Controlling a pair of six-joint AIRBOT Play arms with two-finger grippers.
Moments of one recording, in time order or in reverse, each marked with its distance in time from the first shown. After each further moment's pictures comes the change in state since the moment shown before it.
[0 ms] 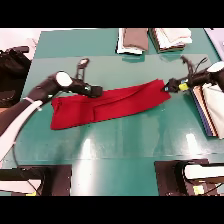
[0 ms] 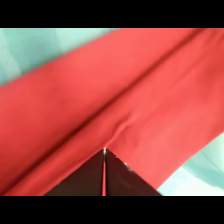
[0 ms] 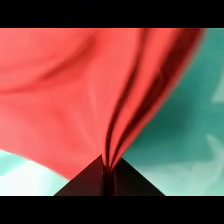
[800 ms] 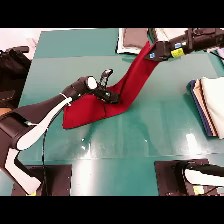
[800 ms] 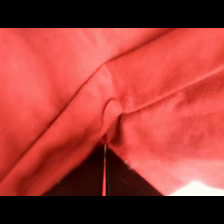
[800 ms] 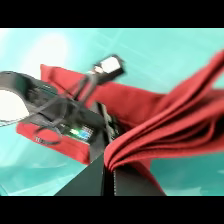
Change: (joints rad) left arm -0.104 -0.275 0.227 0.001 -0.062 -0.040; right arm 0.351 0.110 0.434 0.004 0.057 0.198
